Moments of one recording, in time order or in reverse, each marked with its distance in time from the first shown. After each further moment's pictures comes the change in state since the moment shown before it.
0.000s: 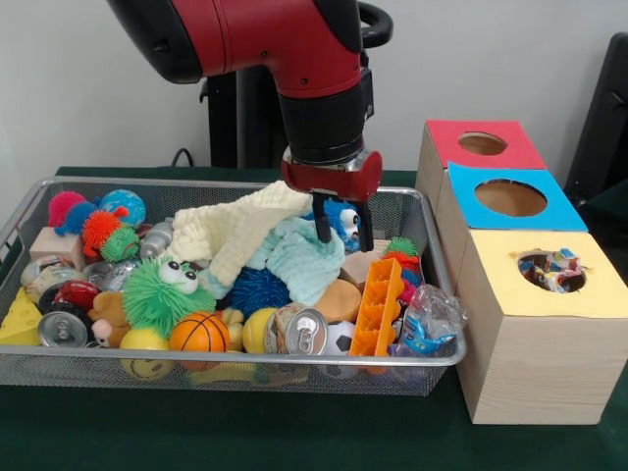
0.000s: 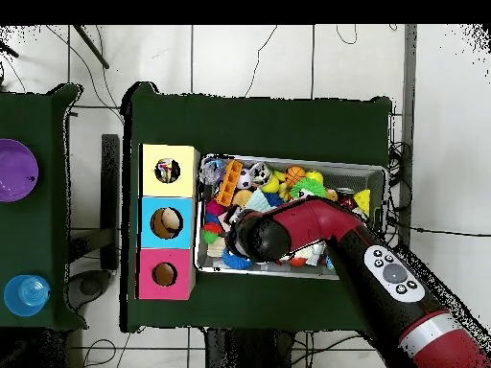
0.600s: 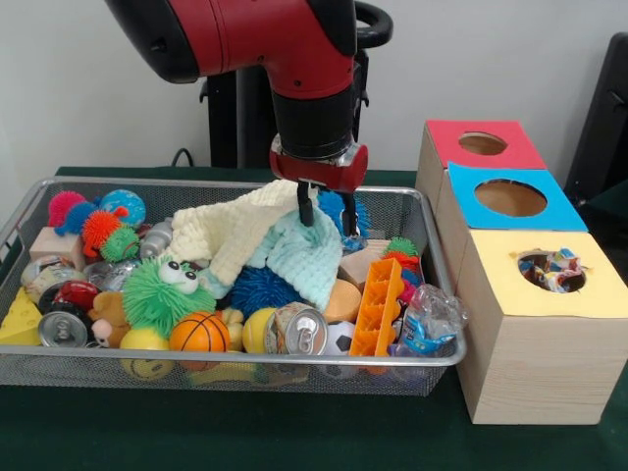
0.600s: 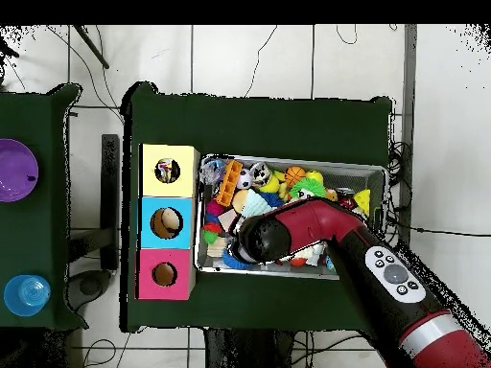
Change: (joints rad) arm 0.000 -0.001 -0.005 0.000 0.000 0.124 -0.083
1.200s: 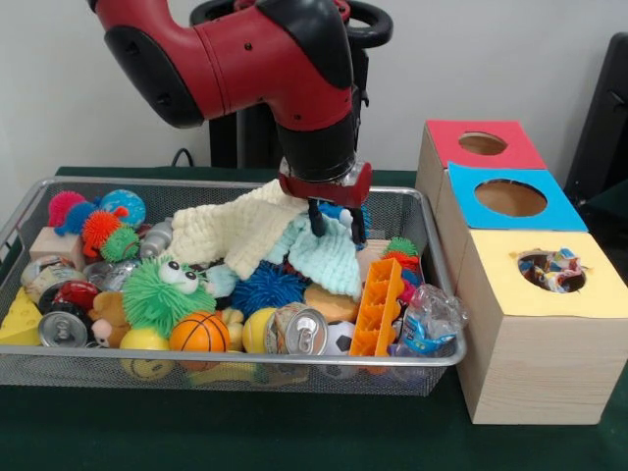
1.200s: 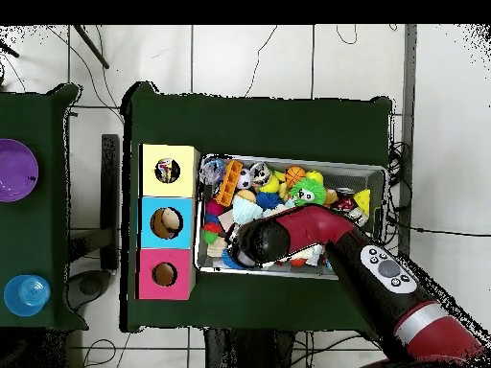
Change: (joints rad) arm -0.026 0.120 0.002 -0.012 0.000 0.000 -0.054
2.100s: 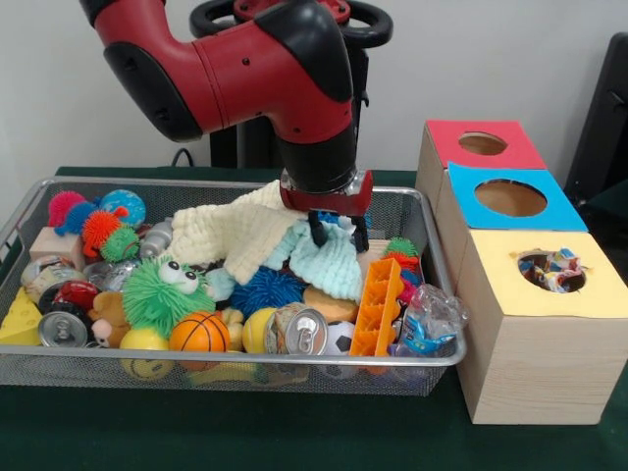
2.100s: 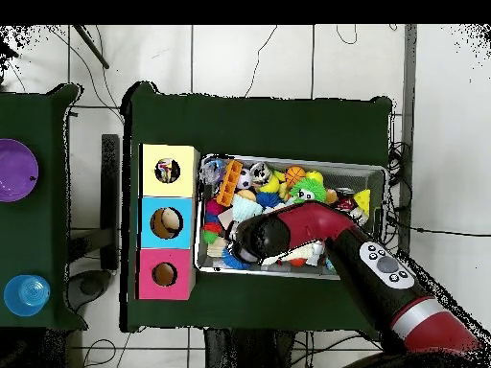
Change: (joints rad) arm 0.000 0.029 0.001 -0.034 0.000 0.000 -0.130
